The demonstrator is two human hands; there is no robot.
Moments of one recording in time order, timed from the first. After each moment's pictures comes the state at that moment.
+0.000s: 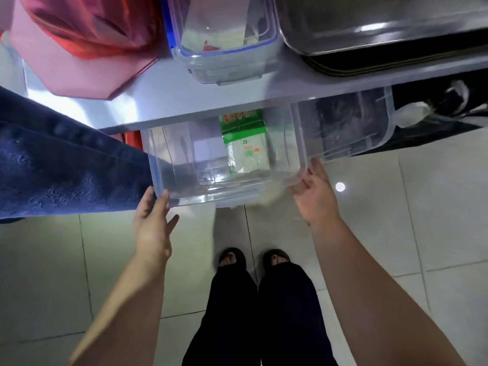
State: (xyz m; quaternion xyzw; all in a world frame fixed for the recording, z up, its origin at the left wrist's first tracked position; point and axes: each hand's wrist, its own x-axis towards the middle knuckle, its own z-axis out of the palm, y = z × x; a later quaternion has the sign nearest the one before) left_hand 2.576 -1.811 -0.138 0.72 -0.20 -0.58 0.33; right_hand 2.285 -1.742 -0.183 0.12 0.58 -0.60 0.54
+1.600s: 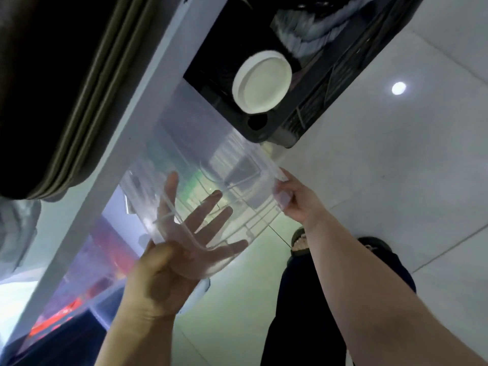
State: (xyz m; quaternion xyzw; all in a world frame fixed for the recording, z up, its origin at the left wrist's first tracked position) left_hand 2.300 -1.848 -0.148 0.51 -0.29 -0.81 -0.01; right_hand 2.186 -1.725 -0.387 0.38 0.25 -0.68 0.58
